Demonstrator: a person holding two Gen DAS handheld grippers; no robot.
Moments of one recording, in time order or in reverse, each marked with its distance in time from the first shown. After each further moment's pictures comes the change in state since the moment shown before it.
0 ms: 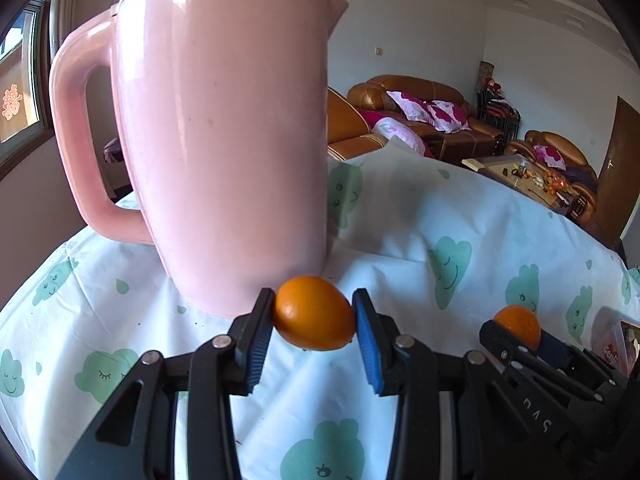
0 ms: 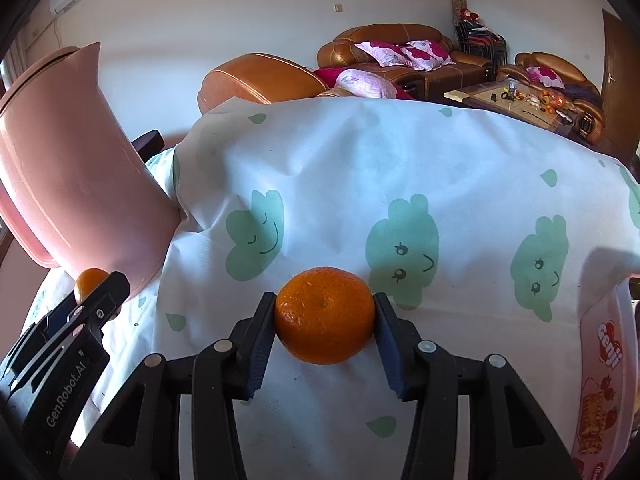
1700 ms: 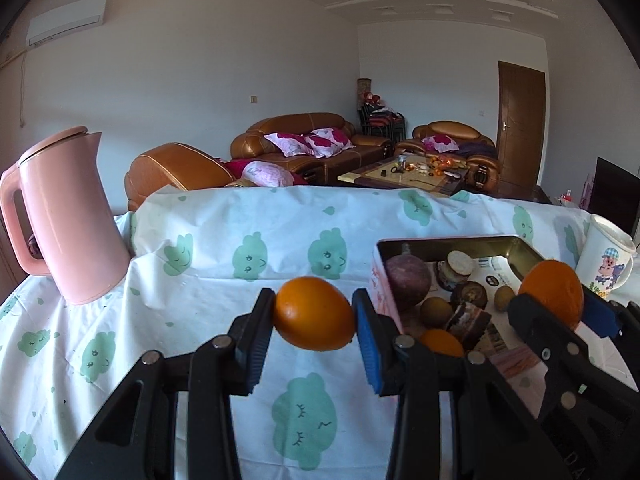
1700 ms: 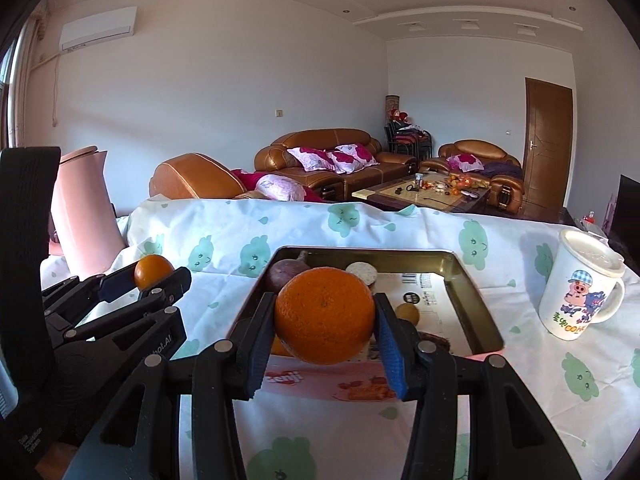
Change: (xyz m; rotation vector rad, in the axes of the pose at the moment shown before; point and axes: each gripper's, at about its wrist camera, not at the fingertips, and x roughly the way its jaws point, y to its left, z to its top) left arm -0.140 -0.173 -0.089 0.286 -0.182 -0.305; right arm -0.201 -0.144 -0.117 -0.009 -0.411 -0.241
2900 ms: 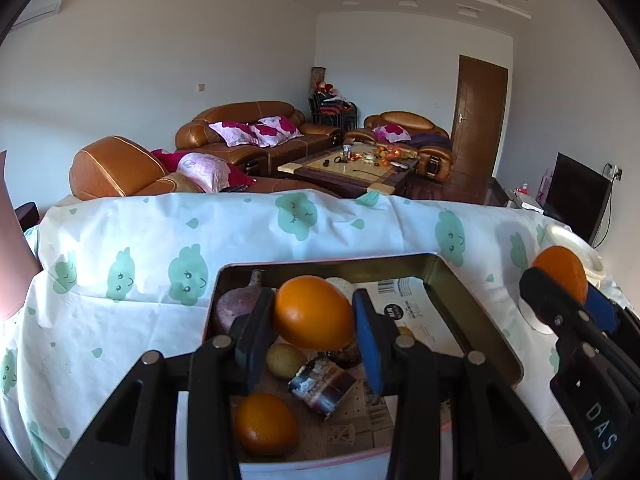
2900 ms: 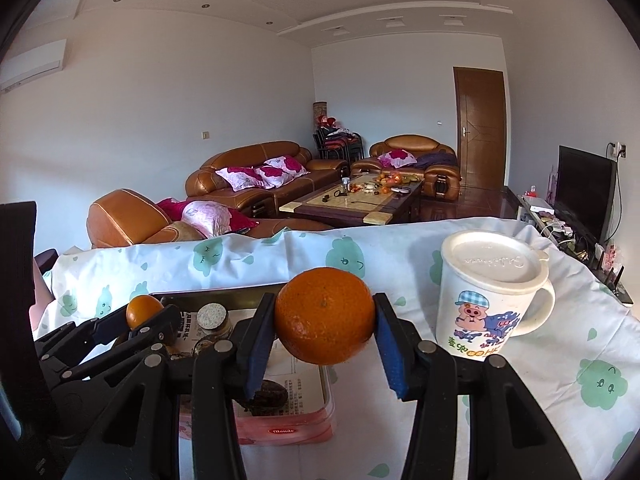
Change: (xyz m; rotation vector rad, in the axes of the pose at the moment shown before) left arm 0.043 -0.094 0.030 0.000 0.052 -0.177; right arm 0.001 -0.114 0.021 0.155 -0.034 -0.198
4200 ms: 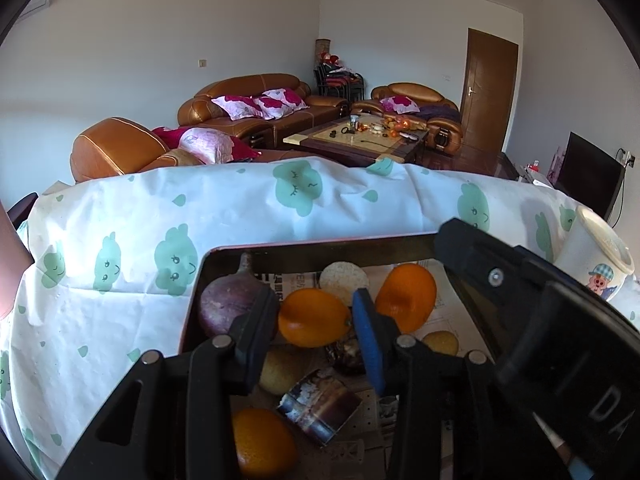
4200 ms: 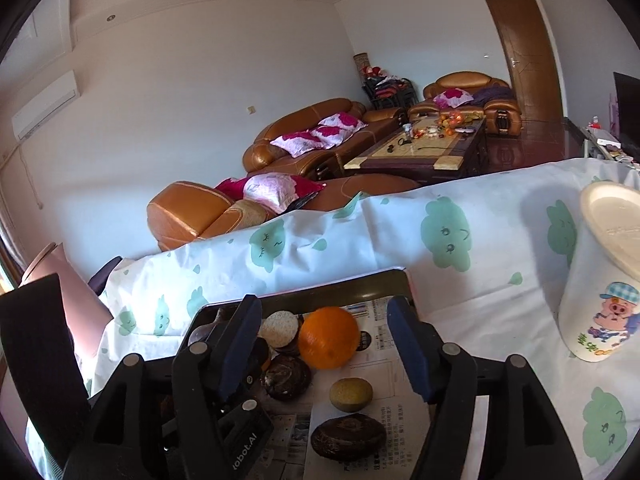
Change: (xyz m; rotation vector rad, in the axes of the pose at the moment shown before) left arm 0.033 -0.006 0.001 0.018 0.107 0.038; right arm 0.064 0.016 0.015 0.145 0.160 0.260
